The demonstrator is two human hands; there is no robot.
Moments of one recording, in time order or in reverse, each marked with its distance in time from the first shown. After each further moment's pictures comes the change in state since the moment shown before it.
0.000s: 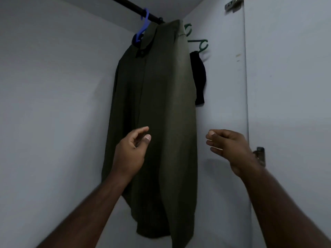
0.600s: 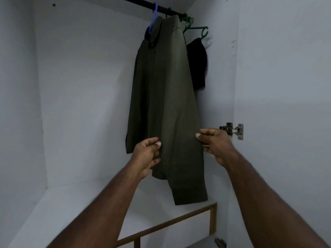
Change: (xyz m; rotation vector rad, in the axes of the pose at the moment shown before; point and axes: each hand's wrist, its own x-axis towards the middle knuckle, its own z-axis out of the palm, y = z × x) left_hand -0.135 0.092 0.043 -0.419 0.063 -0.764; right_hand -0.076 0.005 -0.057 0.168 -0.294 0.199
